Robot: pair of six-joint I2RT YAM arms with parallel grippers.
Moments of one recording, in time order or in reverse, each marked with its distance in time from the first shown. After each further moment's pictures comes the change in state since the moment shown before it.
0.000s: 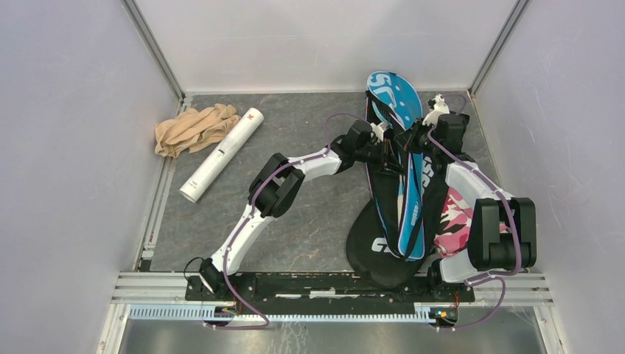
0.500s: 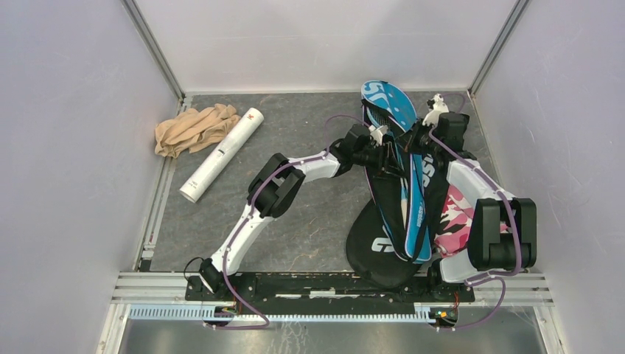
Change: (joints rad) left arm -0.008 0.010 -0.041 0.074 0.020 0.033; right arm -0.011 0.000 0.021 -0.072 -0.012 -0.026
